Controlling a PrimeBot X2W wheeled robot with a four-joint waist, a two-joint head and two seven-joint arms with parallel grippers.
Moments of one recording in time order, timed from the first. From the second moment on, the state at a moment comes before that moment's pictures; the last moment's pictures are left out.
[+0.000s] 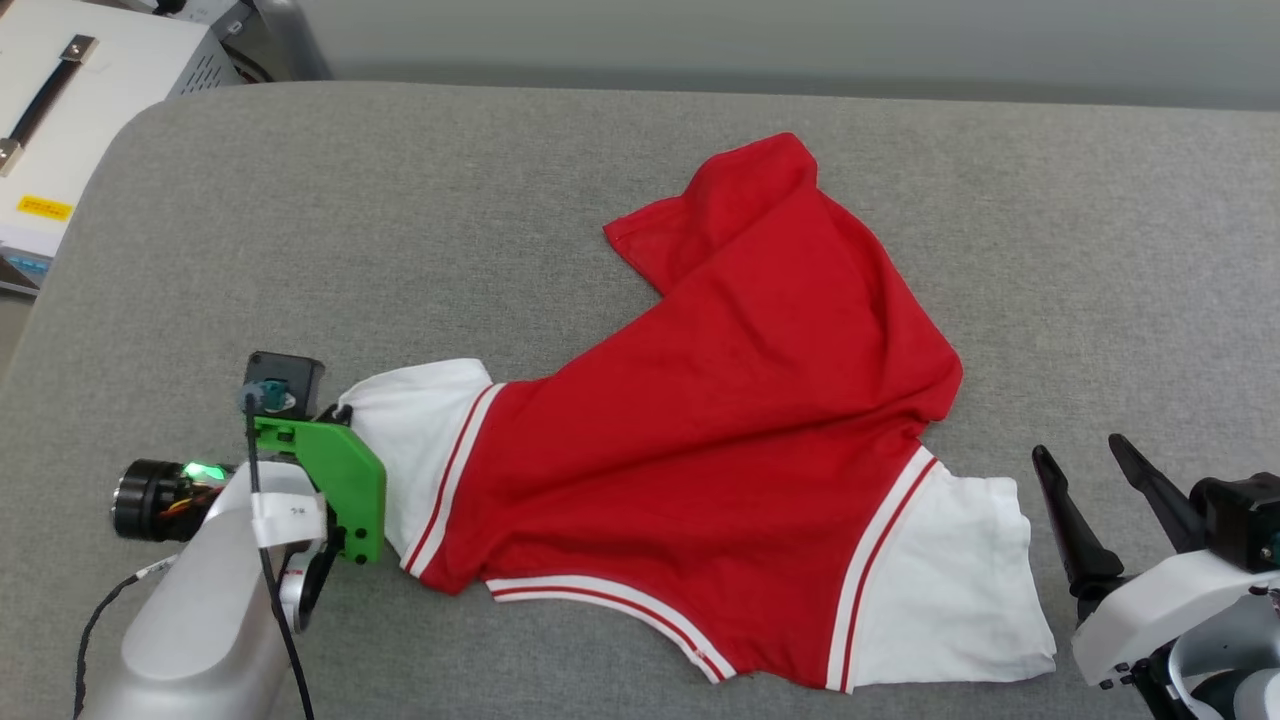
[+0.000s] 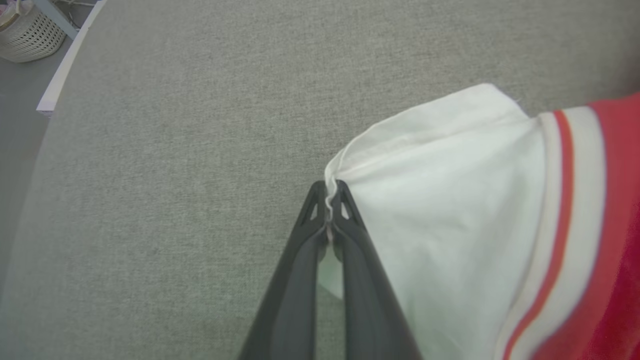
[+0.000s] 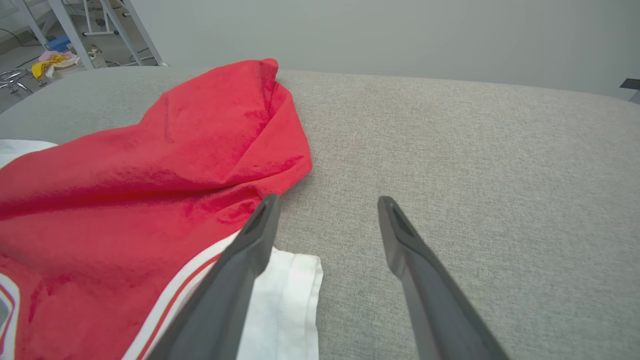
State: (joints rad) left arm -0.48 0.39 -0.41 0.58 -0.41 0.04 0.19; right arm 0.03 -0.26 0.04 -0.10 0.32 0.13 0.09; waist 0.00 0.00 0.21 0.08
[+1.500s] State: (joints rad) left arm -0.12 0.24 -0.17 0.16 -0.27 -0.04 -0.26; right arm 0.03 -0.23 -0.03 -0.05 0.30 0.13 0.81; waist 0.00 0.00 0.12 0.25
